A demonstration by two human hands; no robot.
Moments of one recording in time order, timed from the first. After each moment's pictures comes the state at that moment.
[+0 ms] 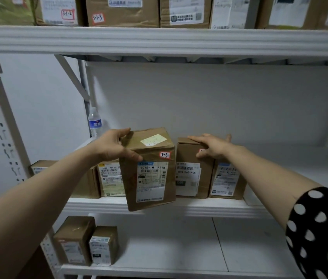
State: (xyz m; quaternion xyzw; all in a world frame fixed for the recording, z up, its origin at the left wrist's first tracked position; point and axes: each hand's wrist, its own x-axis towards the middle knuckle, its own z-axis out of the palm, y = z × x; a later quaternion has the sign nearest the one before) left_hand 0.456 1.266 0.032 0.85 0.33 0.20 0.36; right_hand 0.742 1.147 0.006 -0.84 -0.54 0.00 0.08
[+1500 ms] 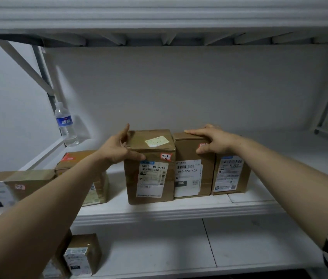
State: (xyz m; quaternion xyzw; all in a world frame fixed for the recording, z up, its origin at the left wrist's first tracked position) left_hand 0.569 1.284 -0.009 0.80 0.31 0.21 0.48; right_hand 0.809 1.116 0.002 -0.81 -0.56 0.07 0.18
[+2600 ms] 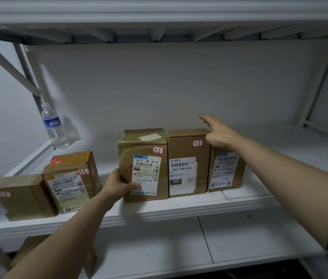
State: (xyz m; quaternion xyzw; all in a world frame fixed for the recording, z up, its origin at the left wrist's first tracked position) left_hand 0.577 1.274 -0.109 0.72 0.38 0.22 0.54; right_hand 0.807 1.106 0.003 -0.84 -0.43 0.04 0.32
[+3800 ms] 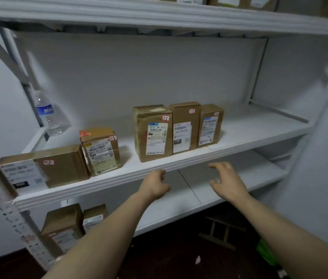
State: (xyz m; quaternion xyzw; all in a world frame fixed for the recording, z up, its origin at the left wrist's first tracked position) left_hand 0.458 1.175 -0.124 0.90 0.22 0.03 0.37; right_hand 0.548 0.975 -0.114 -0.93 -0.26 0.00 0.26
